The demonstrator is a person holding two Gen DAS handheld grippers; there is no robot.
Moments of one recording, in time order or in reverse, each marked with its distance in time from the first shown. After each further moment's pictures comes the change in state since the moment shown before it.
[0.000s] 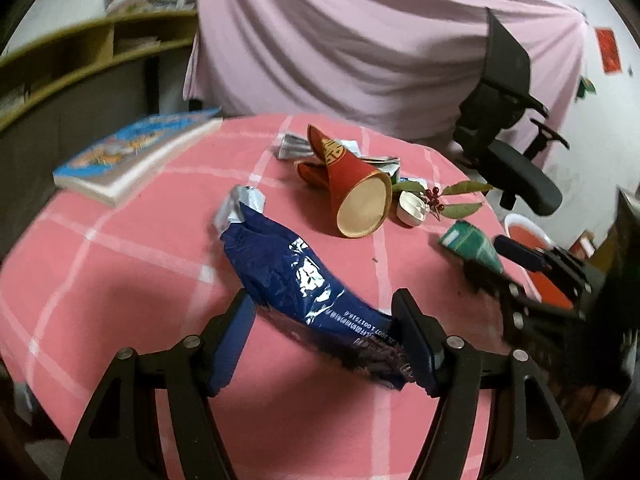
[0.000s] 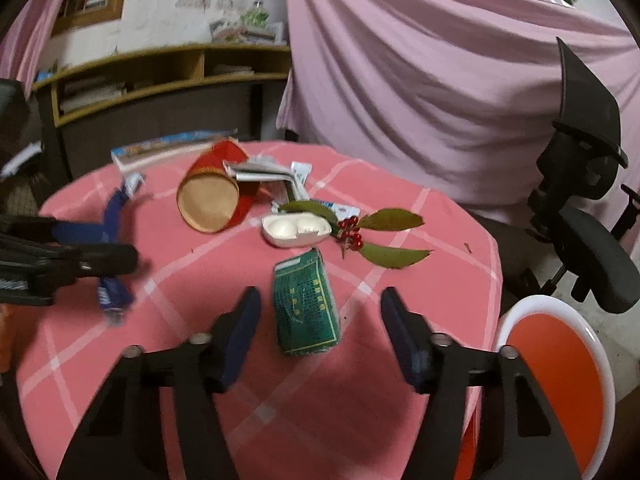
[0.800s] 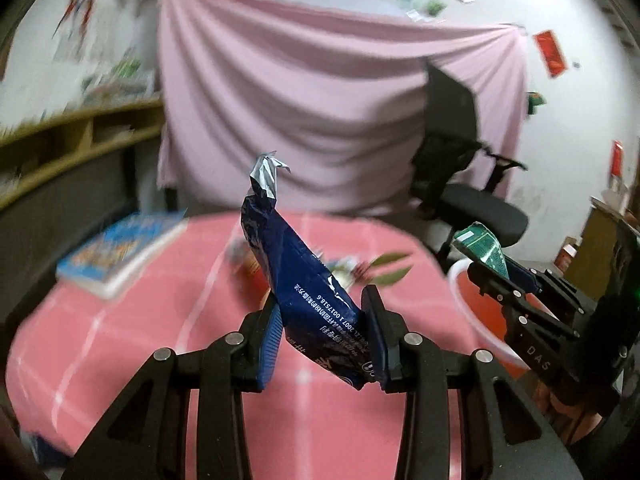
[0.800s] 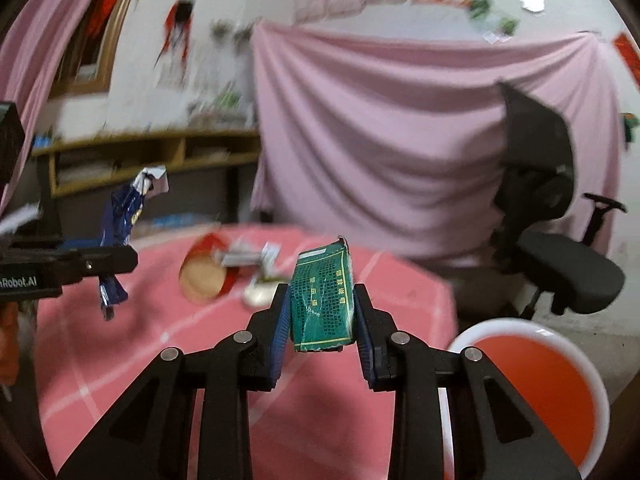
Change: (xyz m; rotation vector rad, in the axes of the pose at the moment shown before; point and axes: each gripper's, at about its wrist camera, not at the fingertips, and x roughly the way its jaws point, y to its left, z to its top) left arm -0.059 -0.067 0.016 0.158 -0.288 -0.070; right arm -0.081 -0.024 -0.012 0.130 -0.351 -0.096
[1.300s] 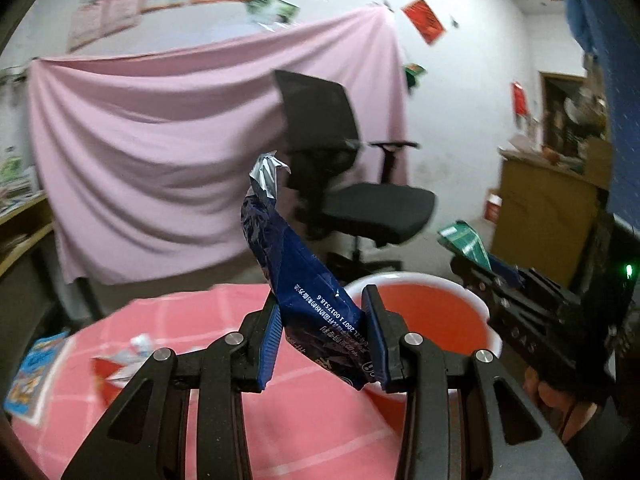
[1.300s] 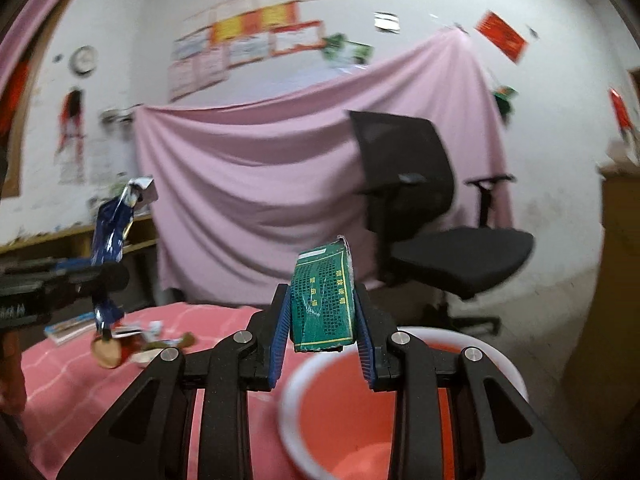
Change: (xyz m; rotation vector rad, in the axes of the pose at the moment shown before) left arm 0.054 -0.144 0.038 0.312 -0.021 -0.299; right arm -0.068 -0.112 -0.010 0.270 -0.167 -0.329
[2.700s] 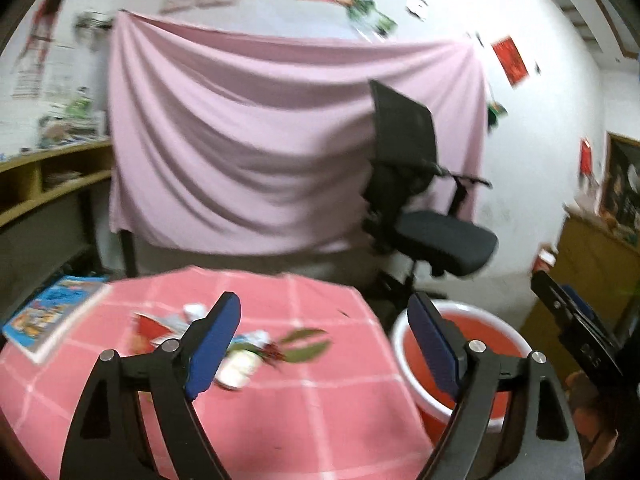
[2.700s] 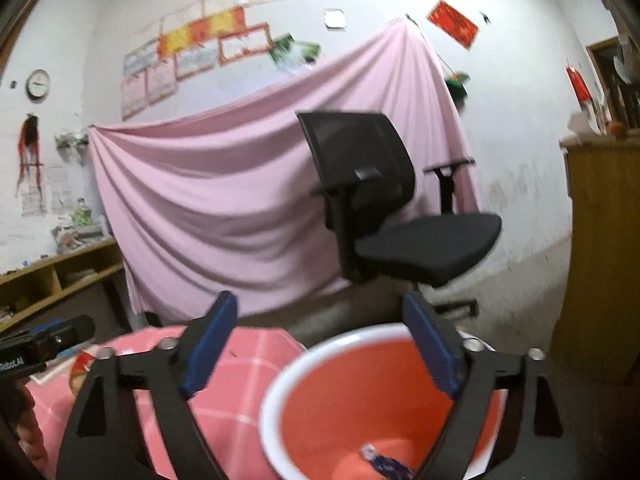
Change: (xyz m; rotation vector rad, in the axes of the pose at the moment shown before) left arm -0.018 0.081 -0.012 -0.265 -0.096 0.234; right arm 0.007 0.007 0.006 0.083 -0.047 -0.113
